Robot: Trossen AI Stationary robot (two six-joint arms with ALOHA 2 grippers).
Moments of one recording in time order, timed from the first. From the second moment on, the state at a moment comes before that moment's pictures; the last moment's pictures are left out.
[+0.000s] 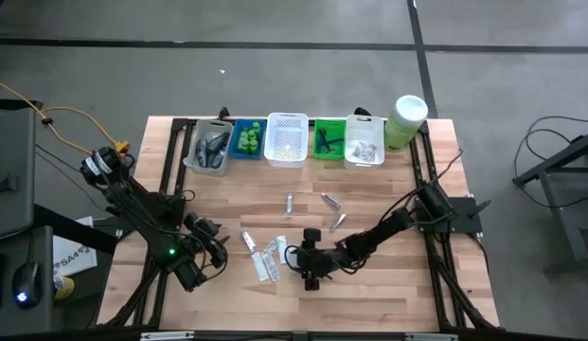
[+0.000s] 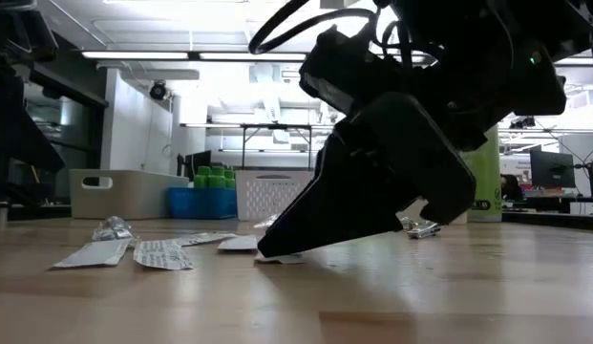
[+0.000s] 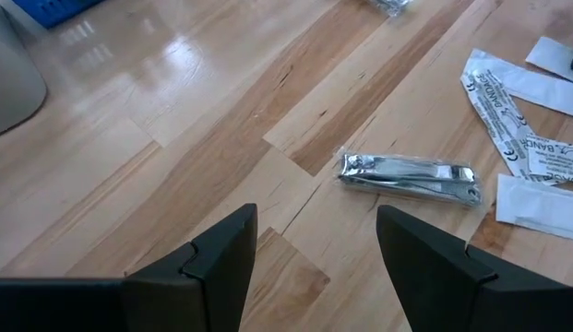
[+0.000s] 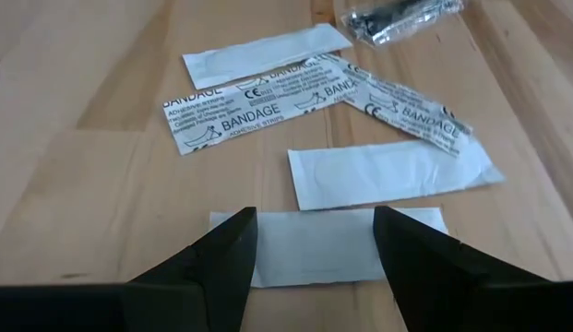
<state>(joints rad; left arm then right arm) -0.91 1.42 0.69 -0.83 -0.84 -1.65 0.44 2.10 1.04 0.39 0.37 0.24</state>
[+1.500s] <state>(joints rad) -0.61 1.15 0.52 -0.47 -0.66 -1.02 0.42 2.00 1.04 0.19 0.27 0.32</state>
